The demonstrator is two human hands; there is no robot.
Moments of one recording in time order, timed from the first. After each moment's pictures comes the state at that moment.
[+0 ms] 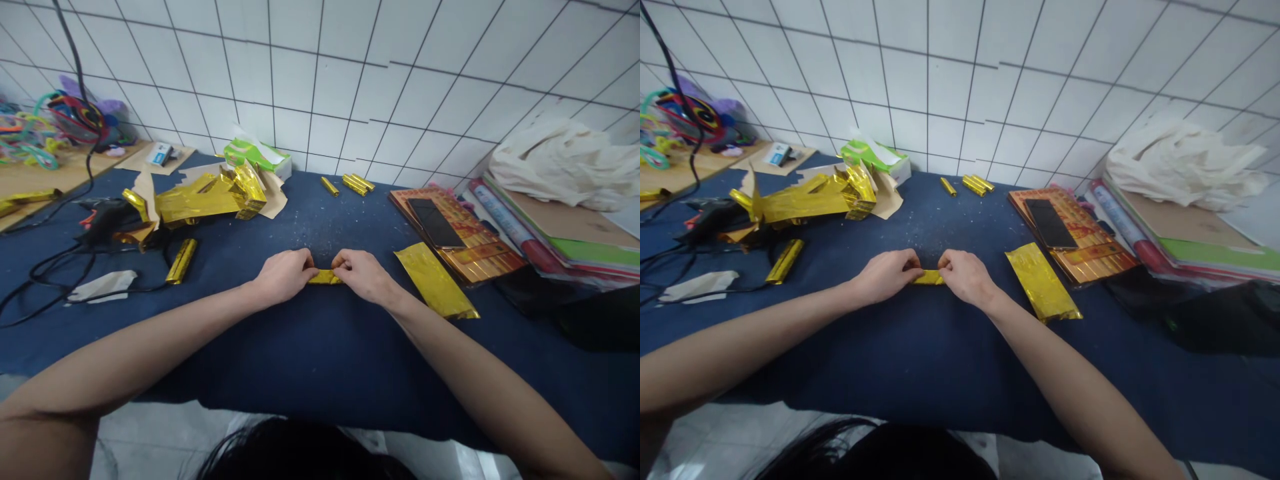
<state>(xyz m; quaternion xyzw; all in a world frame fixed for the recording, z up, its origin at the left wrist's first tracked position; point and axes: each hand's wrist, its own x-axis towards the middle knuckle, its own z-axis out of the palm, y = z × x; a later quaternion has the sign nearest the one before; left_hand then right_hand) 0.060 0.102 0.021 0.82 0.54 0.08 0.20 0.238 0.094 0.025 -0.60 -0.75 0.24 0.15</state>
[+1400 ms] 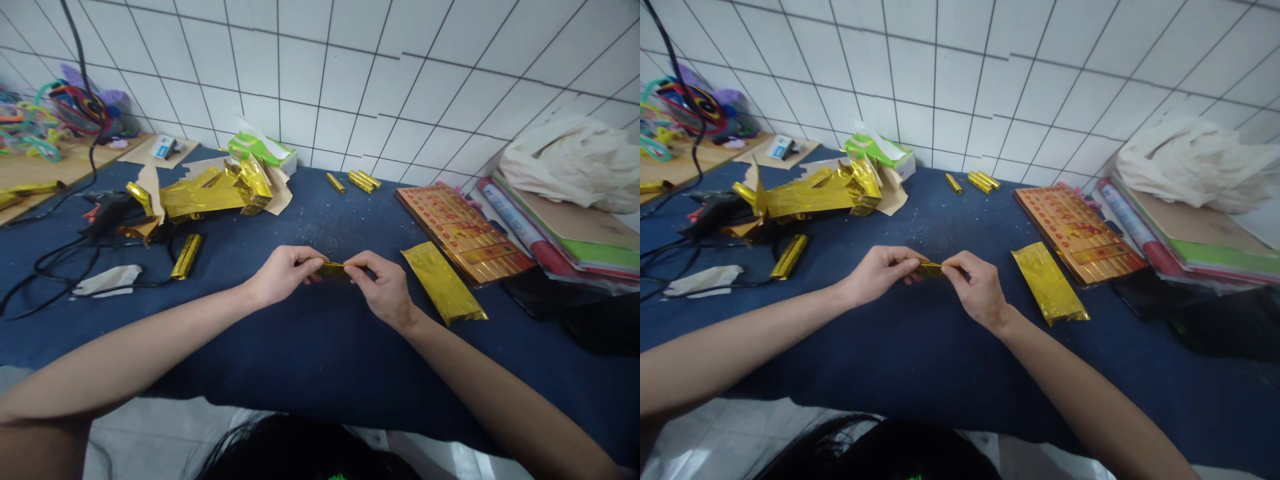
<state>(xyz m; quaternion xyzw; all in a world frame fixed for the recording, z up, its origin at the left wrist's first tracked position) 0.046 0.093 0.018 0.69 0.39 0.31 0.53 0.242 0.063 0.018 -0.48 -0.74 0.21 0.41</state>
